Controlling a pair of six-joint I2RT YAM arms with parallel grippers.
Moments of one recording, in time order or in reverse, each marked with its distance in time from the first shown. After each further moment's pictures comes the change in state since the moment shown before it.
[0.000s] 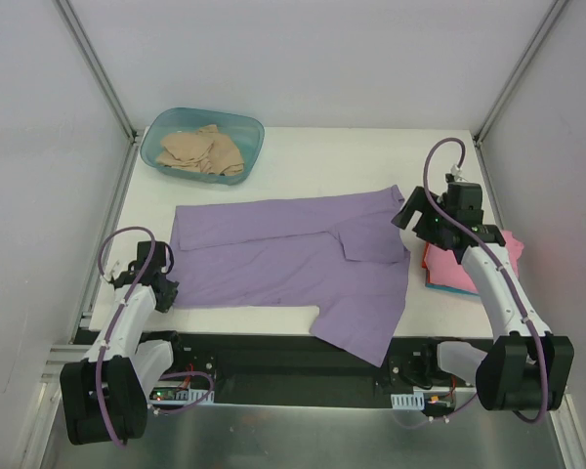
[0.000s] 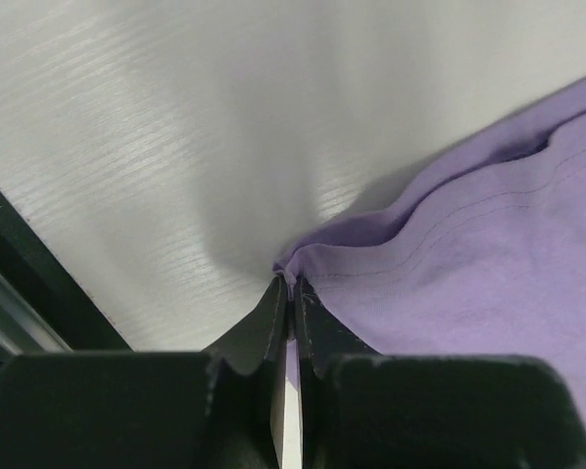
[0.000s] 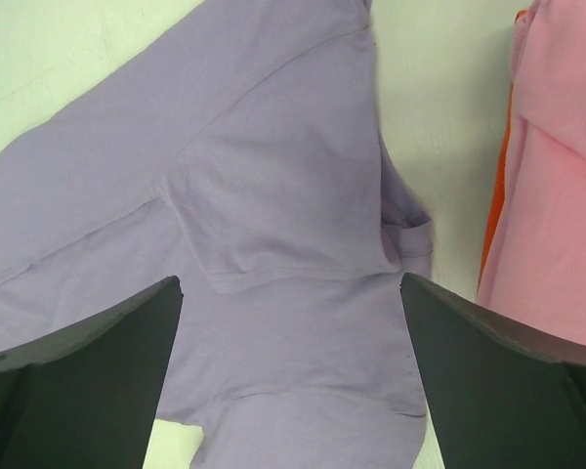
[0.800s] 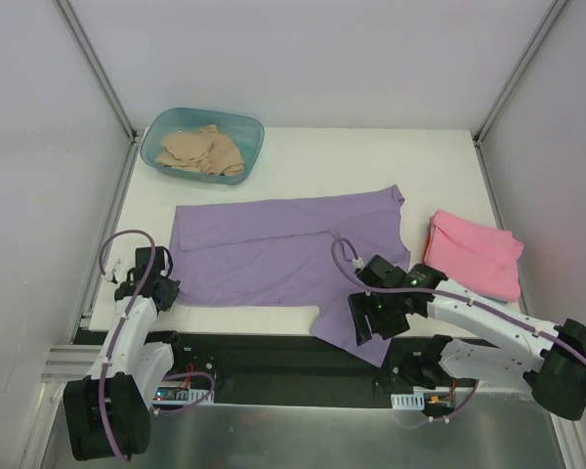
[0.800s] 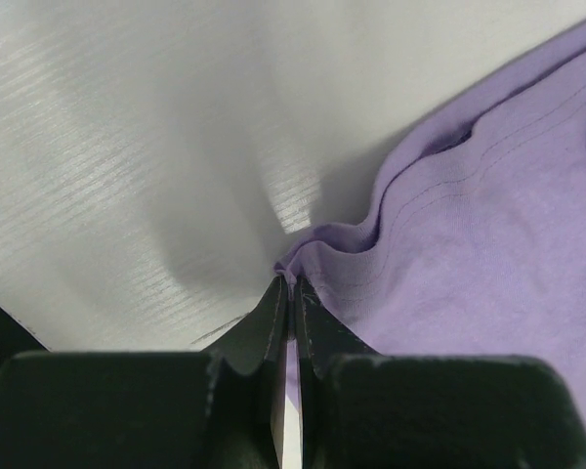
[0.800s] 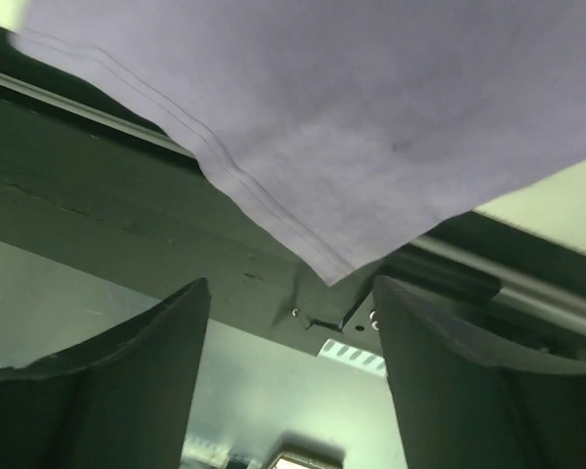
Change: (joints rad) left arm 0.006 -0.100 -0.064 0.116 0.048 0.043; right arm 0.867 -0.128 -0.183 -0.501 0.037 0.123
